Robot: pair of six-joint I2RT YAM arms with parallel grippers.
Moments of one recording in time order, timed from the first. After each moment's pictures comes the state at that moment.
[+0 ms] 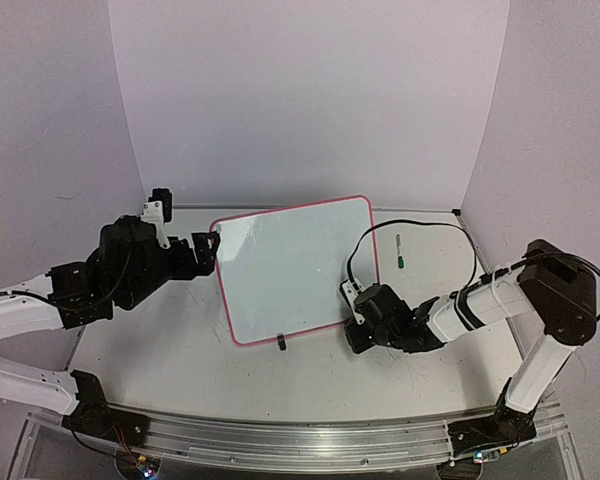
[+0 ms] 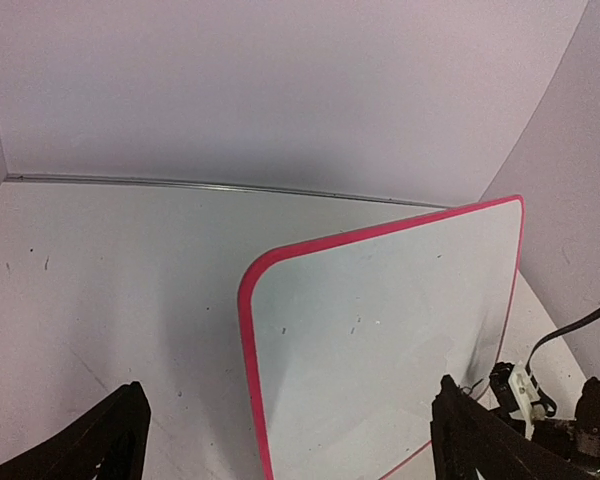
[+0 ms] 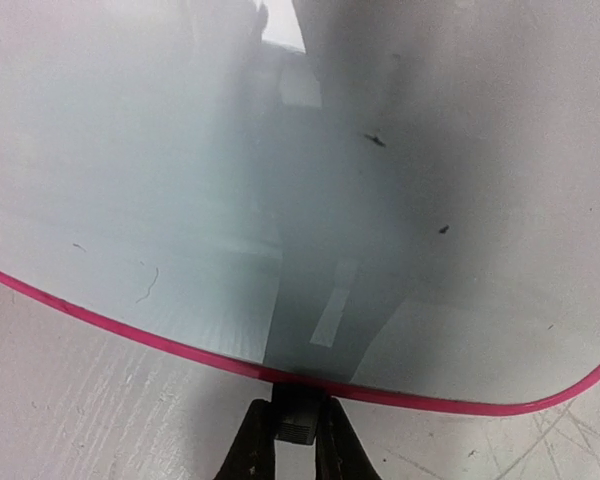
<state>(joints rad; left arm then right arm) -0.96 0.97 0.77 -0.11 -0.57 -0.47 0.93 1.73 0.73 0.15 0.31 0.29</state>
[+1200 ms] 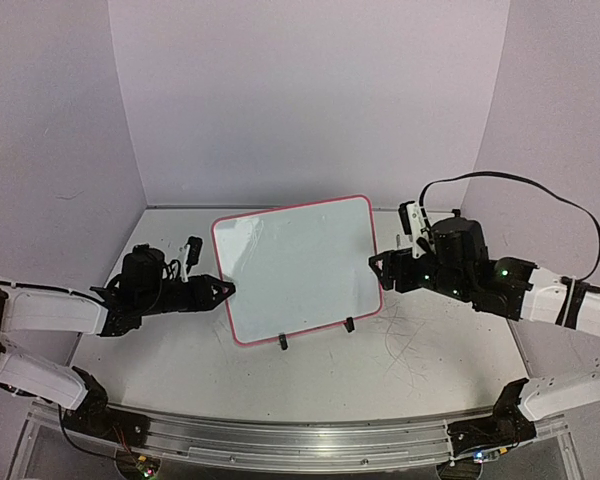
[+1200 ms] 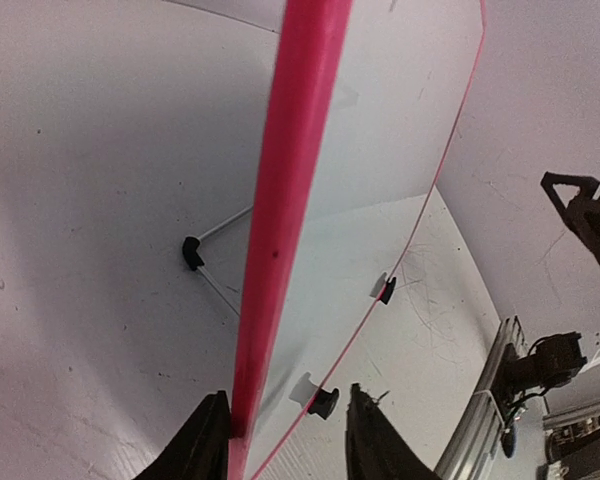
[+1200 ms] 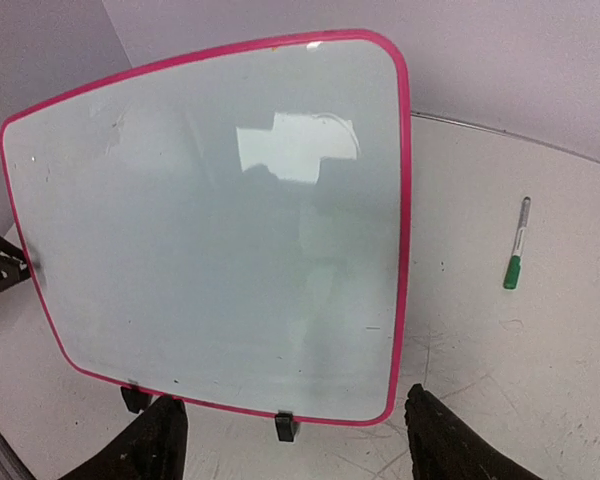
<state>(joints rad) -0.60 1.25 0.46 0.40 0.35 -0.61 0.82 1.14 0.83 -0.17 0.25 0.32</state>
